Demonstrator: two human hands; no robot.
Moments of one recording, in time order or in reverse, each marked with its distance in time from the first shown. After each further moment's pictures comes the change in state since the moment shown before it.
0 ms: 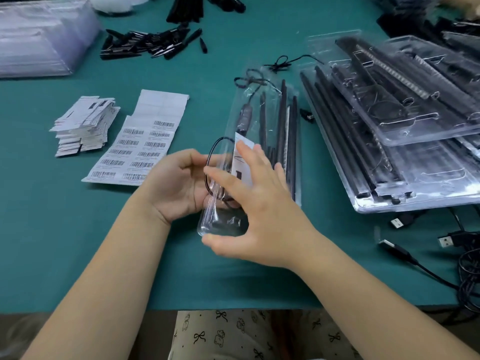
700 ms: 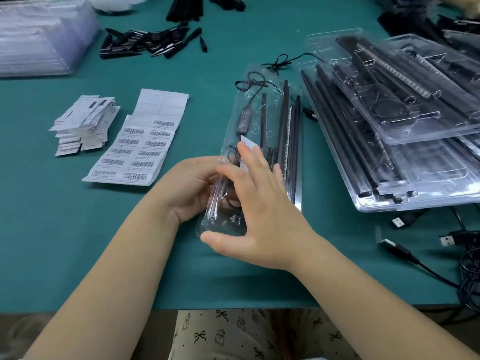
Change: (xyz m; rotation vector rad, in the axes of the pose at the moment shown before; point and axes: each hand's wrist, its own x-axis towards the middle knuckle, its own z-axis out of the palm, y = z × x) left_hand 0.003 -0.012 0.012 0.386 0.256 0.101; right_hand -0.001 -0.003 0.002 -0.011 -0.028 0.027
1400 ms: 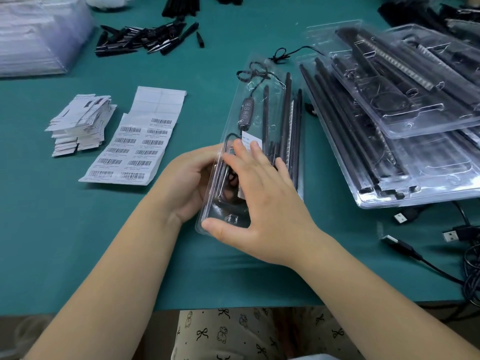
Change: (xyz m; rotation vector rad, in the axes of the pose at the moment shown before) left_hand 0.004 -0.001 0.002 -0.058 0.075 0.066; right_hand 0.001 0.001 -0.005 -0.081 0.035 0.040
